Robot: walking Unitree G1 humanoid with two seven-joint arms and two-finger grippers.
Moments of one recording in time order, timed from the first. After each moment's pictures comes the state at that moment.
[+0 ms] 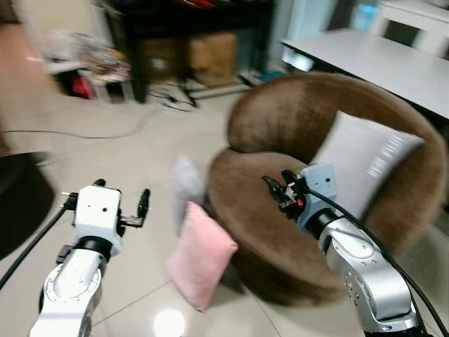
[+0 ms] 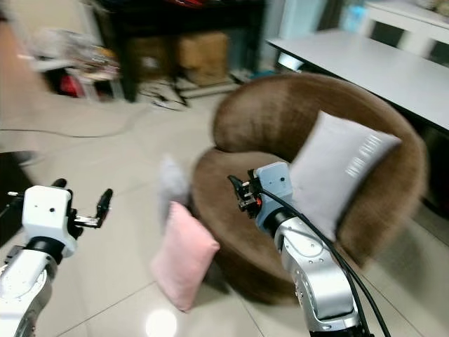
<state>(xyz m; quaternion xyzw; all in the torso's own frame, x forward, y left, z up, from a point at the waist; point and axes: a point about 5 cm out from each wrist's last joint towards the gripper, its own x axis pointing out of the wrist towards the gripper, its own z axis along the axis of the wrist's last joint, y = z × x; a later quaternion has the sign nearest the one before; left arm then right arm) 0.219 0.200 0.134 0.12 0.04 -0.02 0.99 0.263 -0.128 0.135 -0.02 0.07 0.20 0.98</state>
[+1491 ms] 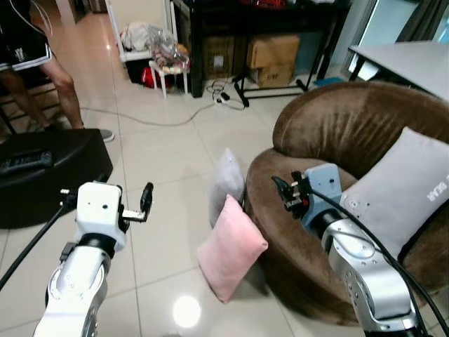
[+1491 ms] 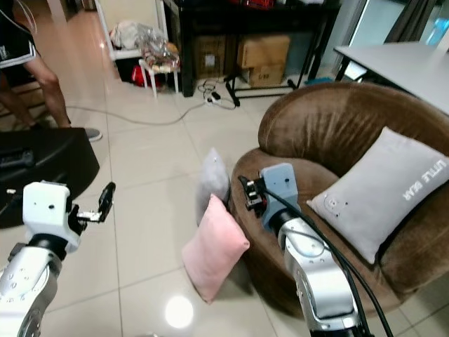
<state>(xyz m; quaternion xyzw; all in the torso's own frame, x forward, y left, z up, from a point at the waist) 0.222 0.195 0.141 0.10 0.02 -0.02 0.99 0.264 -0.137 0.126 -0.06 0.09 0.15 0.98</state>
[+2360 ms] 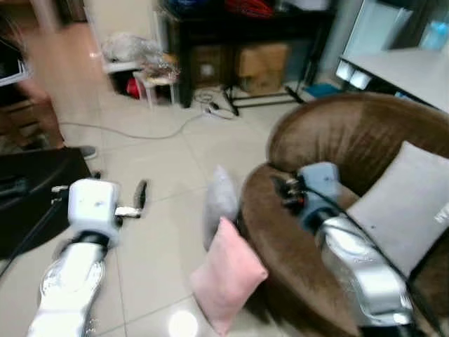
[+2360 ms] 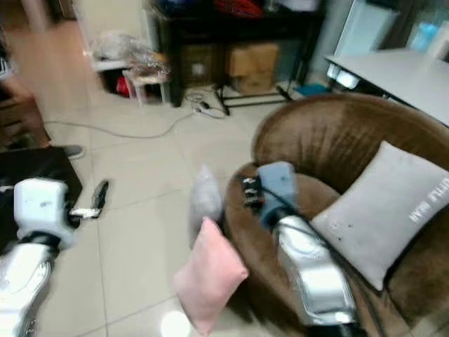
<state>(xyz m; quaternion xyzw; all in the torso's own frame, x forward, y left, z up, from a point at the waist) 0.225 0.190 0.142 0.09 0.01 -0.03 1.00 0.268 -0.145 0.120 -0.05 0.10 0.12 0.99</state>
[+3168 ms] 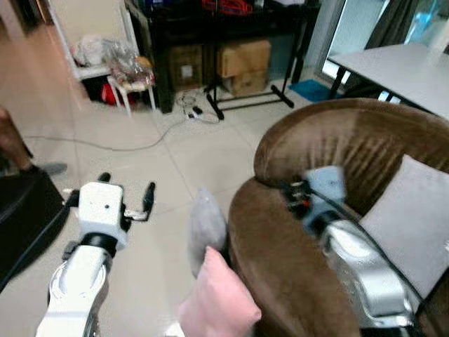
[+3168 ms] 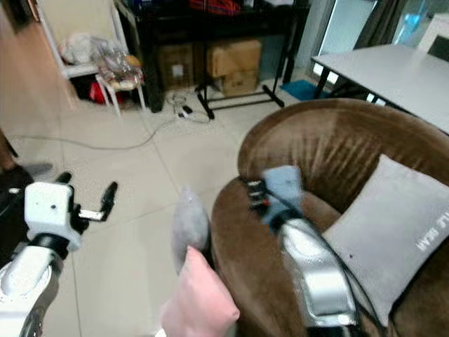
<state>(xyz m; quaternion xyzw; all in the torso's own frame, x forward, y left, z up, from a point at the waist) 0.223 0.196 0.138 0.10 0.01 -0.01 0.99 0.269 -0.132 0.121 -0.04 0.09 0.15 0.98</state>
